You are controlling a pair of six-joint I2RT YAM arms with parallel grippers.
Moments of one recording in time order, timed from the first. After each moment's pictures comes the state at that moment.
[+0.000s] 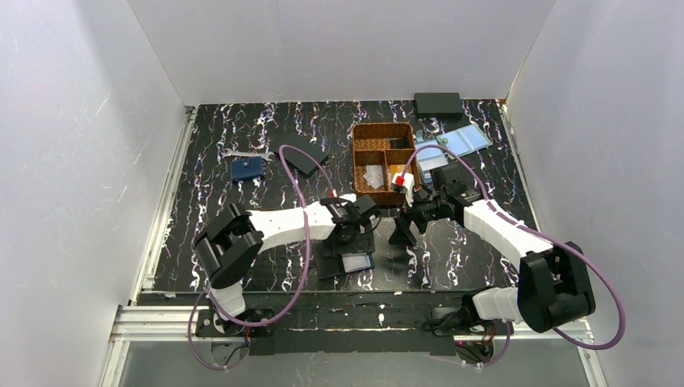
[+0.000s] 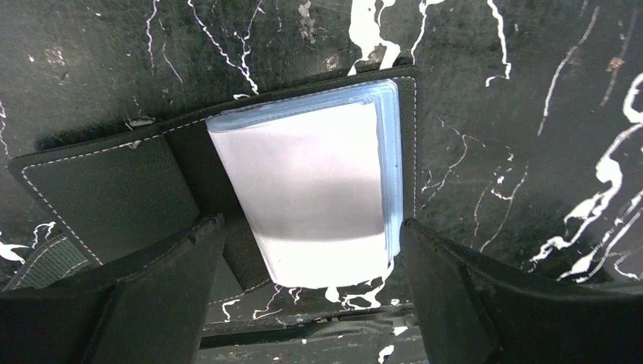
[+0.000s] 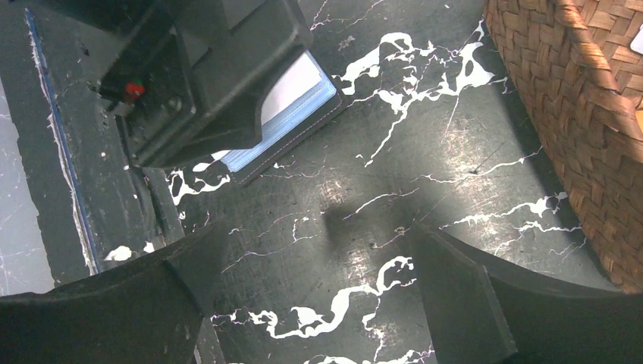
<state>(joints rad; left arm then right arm) -1.02 1.76 1.16 -0.71 -0.17 -1.05 0.36 1.30 0.77 -0.48 -0.81 -0.51</state>
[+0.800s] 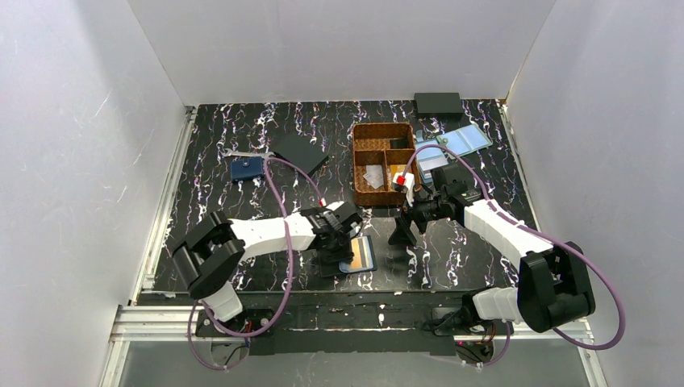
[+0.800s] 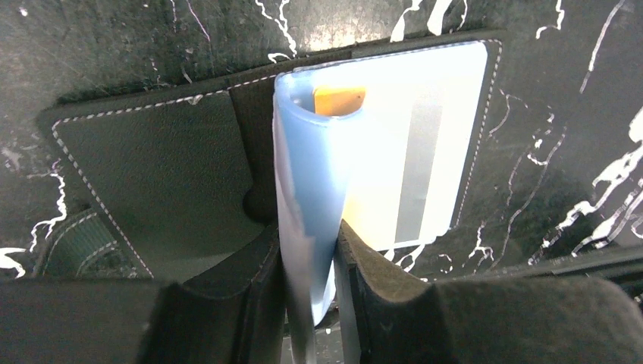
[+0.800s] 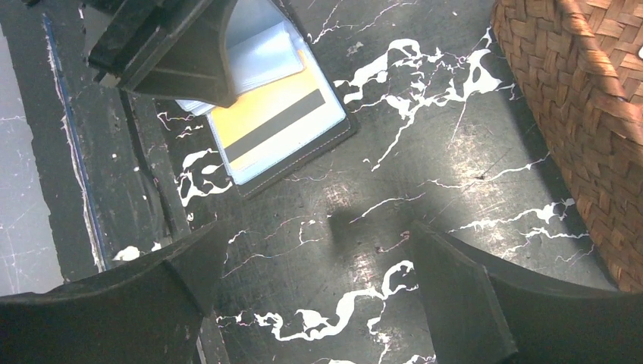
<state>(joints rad) -1.00 1.67 0.99 -0.58 -0.10 -1.03 0.36 1.30 0.77 -0.48 -0.83 -0.51</state>
